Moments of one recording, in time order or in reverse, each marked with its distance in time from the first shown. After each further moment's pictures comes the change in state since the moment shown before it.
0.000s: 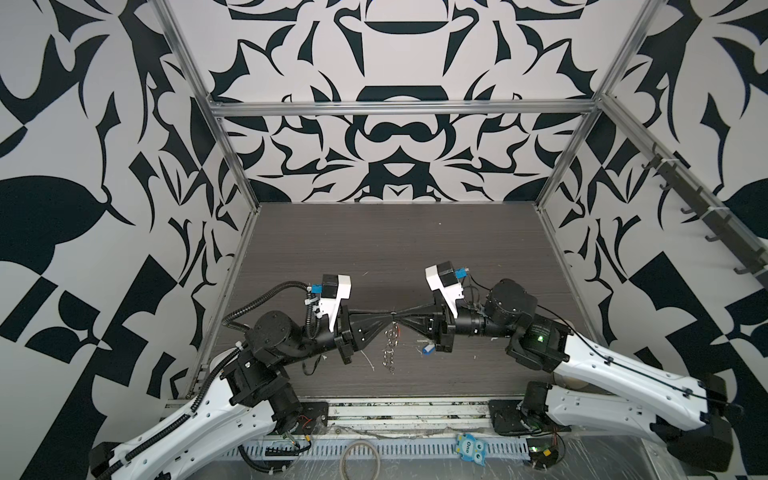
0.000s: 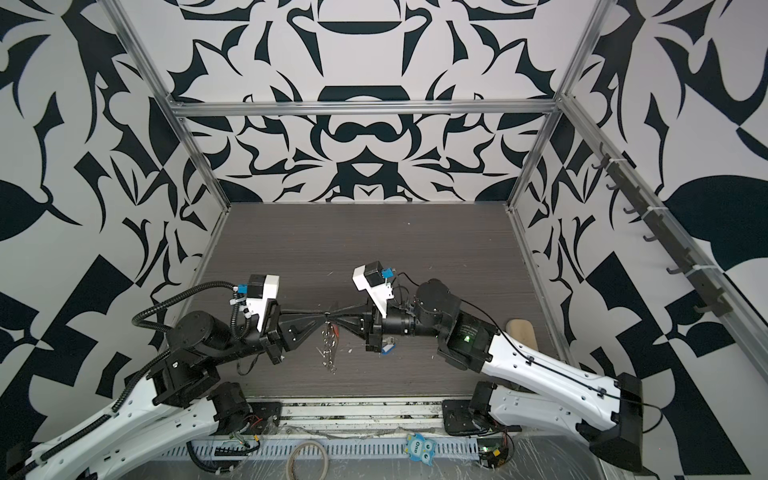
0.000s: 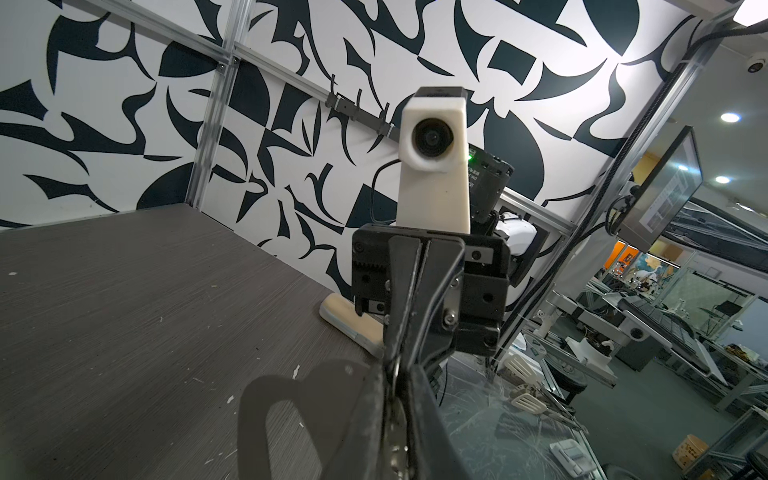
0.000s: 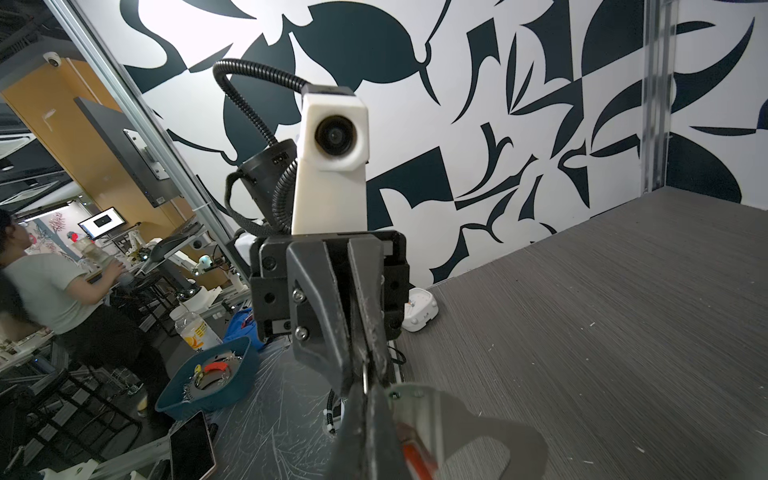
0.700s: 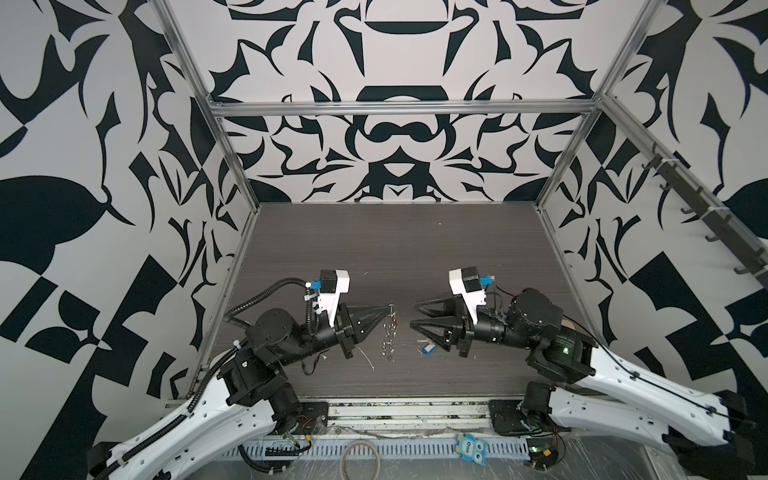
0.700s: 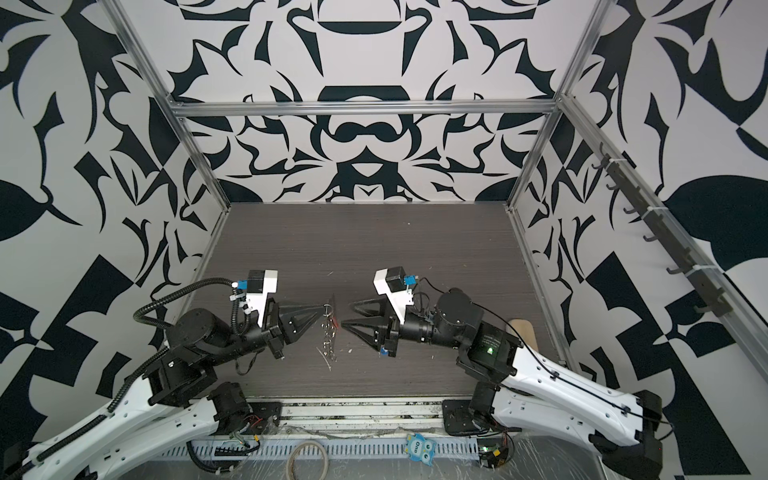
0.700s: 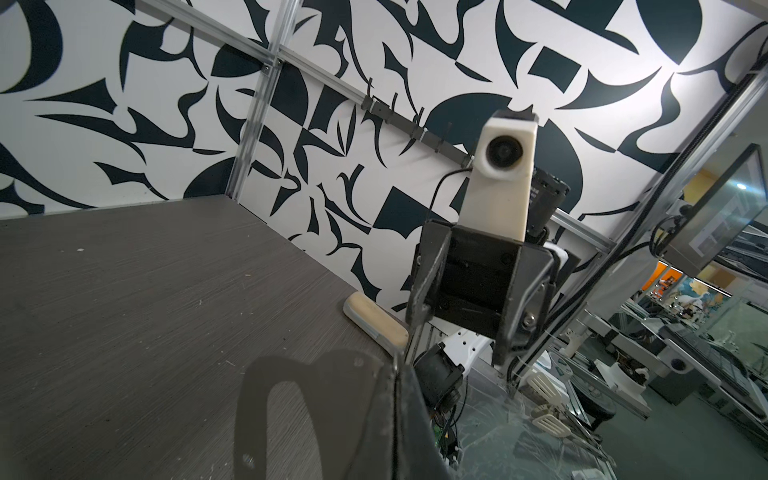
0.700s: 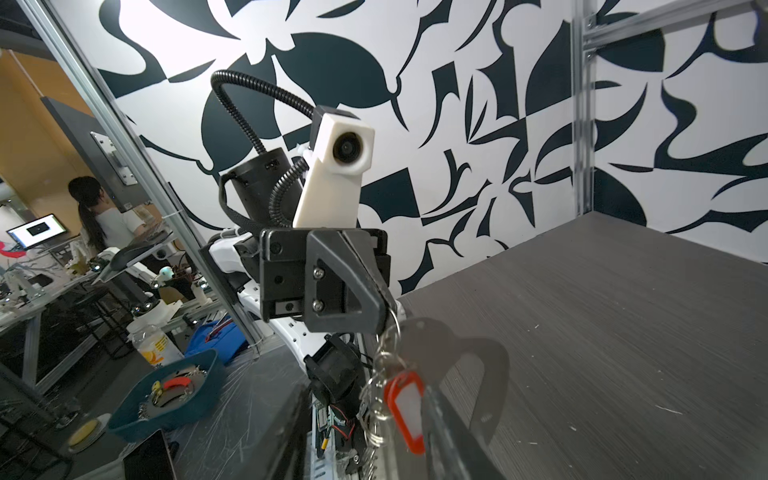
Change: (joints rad) left arm -0.002 0.004 0.045 -0.079 -0.116 -0.007; right arm 0.005 -0.145 -0.038 -0.106 0.138 -0.073
